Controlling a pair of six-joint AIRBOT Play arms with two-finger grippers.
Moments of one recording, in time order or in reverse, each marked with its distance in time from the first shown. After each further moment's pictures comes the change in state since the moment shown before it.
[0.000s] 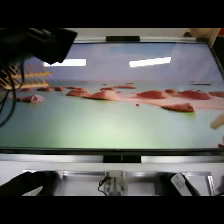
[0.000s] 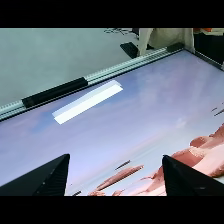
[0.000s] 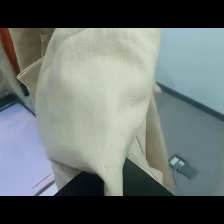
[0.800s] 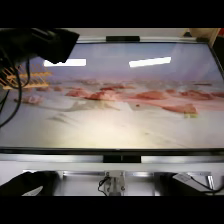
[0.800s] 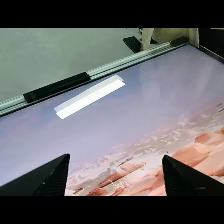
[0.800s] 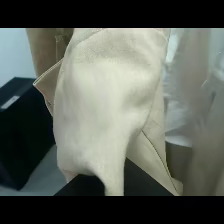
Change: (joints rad) left arm 0.005 -0.014 0.000 0.001 0.001 -0.005; right arm -0.307 -0.226 0.100 0.037 -0.255 0.082
